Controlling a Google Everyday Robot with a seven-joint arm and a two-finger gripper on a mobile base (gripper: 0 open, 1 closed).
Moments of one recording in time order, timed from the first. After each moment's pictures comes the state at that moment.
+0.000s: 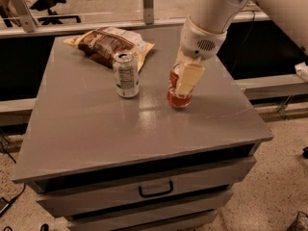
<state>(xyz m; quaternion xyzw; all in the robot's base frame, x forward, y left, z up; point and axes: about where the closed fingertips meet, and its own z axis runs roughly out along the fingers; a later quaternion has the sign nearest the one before) 0.552 -0.080 0.906 -0.70 0.70 0.05 0.12</state>
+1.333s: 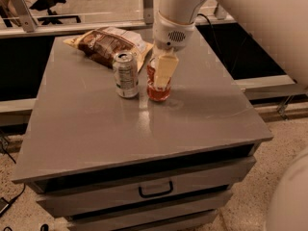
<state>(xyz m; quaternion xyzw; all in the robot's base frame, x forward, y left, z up) 0.579 -0.021 0.906 -0.74 0.66 0.06 0.10</state>
